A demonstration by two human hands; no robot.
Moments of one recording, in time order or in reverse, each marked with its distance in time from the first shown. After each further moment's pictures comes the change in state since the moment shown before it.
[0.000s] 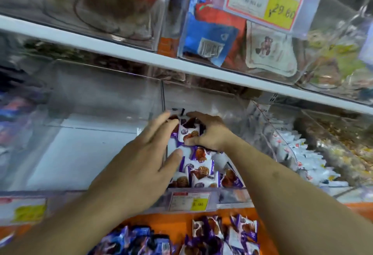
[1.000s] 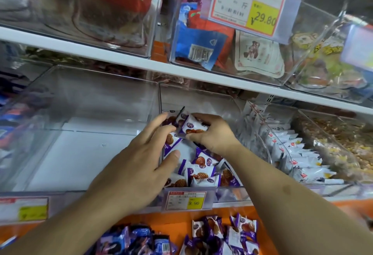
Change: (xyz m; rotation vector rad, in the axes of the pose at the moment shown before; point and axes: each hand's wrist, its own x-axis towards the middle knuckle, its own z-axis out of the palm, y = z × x) left_hand 0.000 0.003 0.001 0.038 0.011 0.009; right_hand -0.025 -0.006 -0.004 0.278 0.211 -0.017
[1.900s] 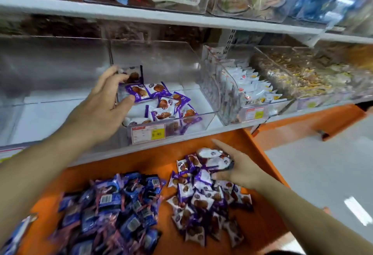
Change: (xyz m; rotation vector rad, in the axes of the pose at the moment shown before) left_hand 0.001 0.003 0.004 0.025 -0.031 -0.072; right_hand -0.271 0.116 -0.030 0.111 -0.272 0.353
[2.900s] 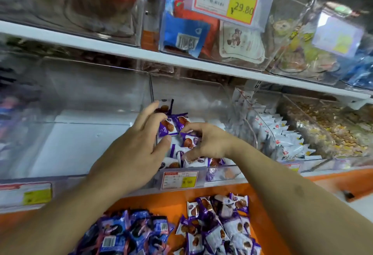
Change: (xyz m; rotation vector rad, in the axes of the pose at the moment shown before) left_hand 0.000 -0.005 0.002 -0.023 0.059 0.061; right_hand 0.164 -0.188 -0.019 -0.210 -0.134 -0.238
